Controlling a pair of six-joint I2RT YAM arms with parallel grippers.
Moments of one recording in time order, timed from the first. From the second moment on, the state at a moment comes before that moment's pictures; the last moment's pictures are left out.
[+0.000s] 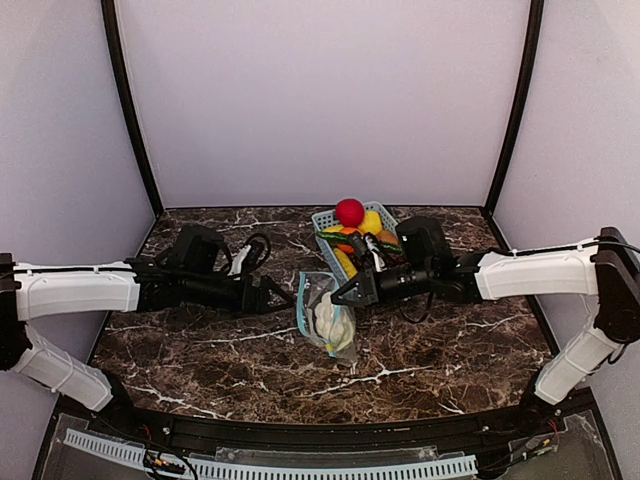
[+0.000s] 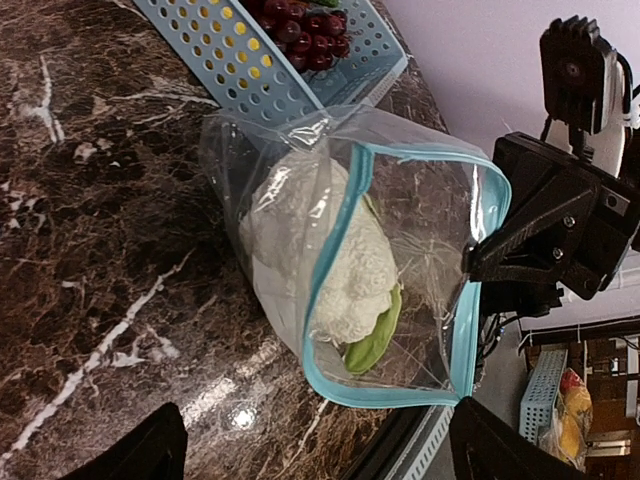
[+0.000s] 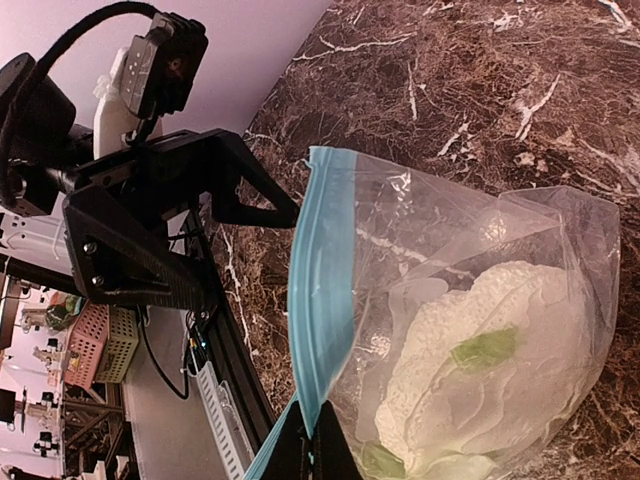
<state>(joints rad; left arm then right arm) -0.72 1.31 0.78 -0.15 0.42 -0.65 0.83 1.54 0.91 0.09 -0.58 0.62</state>
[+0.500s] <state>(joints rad) -0.81 1.52 0.75 0.10 0.52 -0.80 0.84 1.54 0.92 0.10 -0.57 0.63</state>
